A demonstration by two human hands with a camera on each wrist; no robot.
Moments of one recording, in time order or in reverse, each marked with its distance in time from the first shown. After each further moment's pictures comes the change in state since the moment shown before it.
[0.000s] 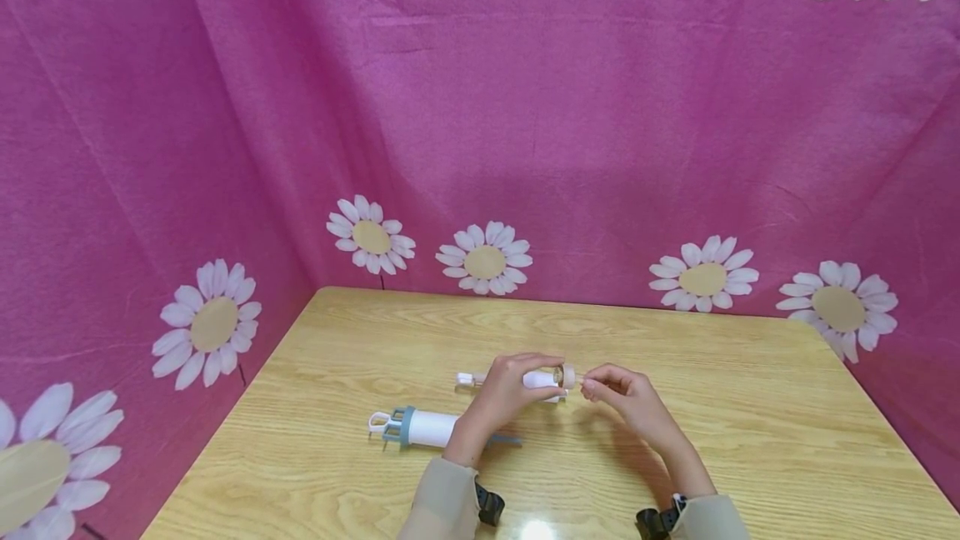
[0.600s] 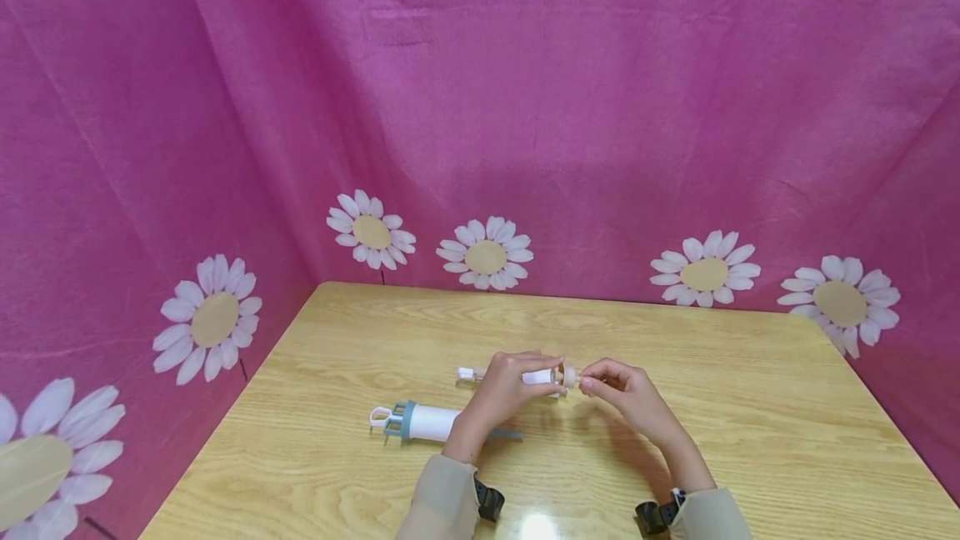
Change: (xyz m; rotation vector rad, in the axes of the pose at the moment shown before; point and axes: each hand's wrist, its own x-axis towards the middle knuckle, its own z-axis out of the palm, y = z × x) left_hand -0.004 -0.004 0.000 -0.014 0.027 0.057; right_hand 0.000 -0.007 0.003 -0.052 -0.016 0.001
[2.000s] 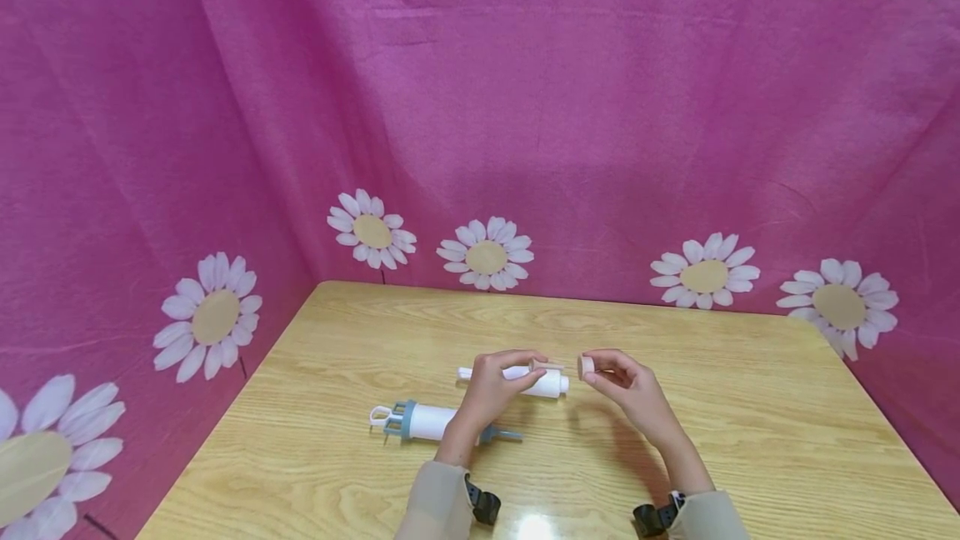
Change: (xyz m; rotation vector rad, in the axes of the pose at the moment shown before) left_hand -0.009 -0.013 0.001 -0.181 0.157 -0.157; right_hand -0.001 -0.004 0.002 0.039 0.149 -0.011
